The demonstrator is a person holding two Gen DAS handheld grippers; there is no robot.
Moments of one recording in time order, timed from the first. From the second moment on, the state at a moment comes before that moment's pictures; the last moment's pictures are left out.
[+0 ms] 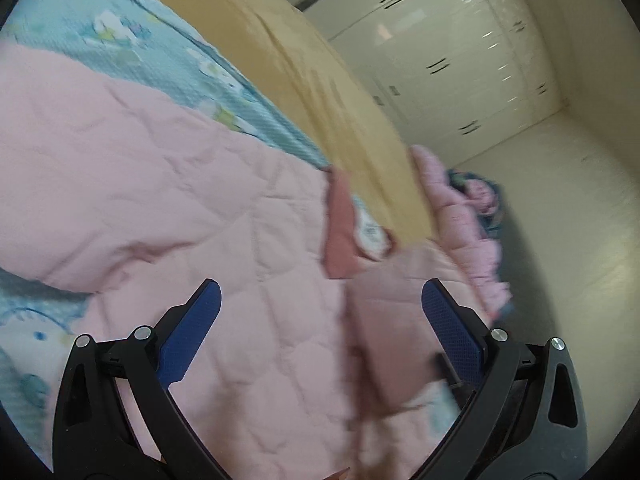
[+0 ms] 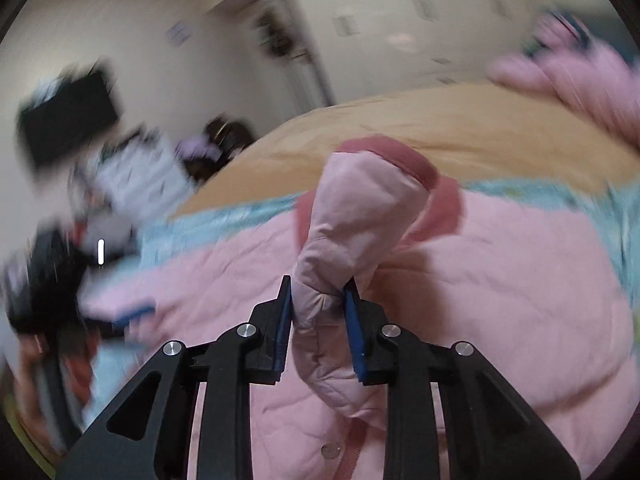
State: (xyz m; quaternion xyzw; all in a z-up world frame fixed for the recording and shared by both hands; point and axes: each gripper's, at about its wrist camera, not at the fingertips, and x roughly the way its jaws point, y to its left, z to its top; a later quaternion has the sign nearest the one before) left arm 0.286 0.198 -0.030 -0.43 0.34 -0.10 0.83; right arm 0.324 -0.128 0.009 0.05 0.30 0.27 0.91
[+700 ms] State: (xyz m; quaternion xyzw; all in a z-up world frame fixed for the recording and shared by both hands) left arm 0.314 0.159 -0.081 -0.43 0.41 -0.13 0.79; right arm 0.279 -0.064 -0.027 -0.10 0.37 0.38 0.84
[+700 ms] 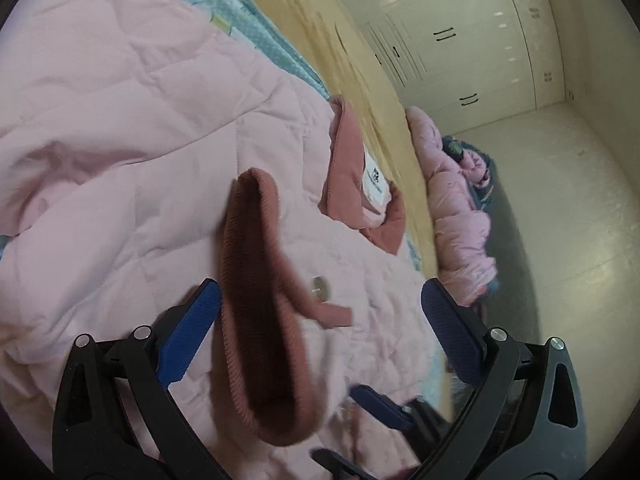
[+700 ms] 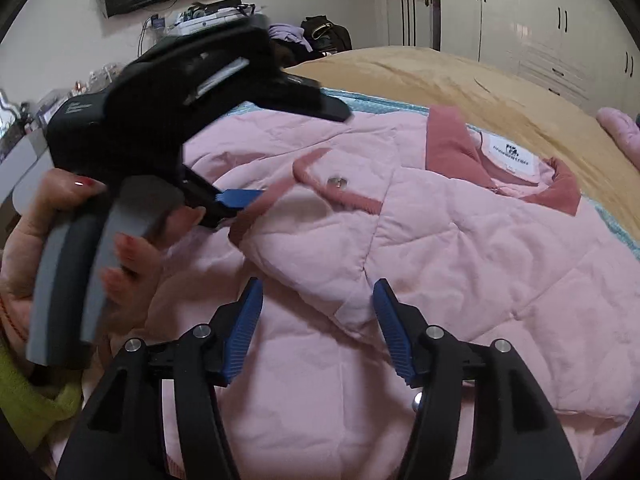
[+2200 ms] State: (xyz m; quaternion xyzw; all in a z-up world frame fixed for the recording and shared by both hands) left arm 0.295 0.148 -0.025 -0.16 0.39 -0.01 0.91; right arm 0.339 -0.270 -0.022 0.12 0.40 0.09 0.90
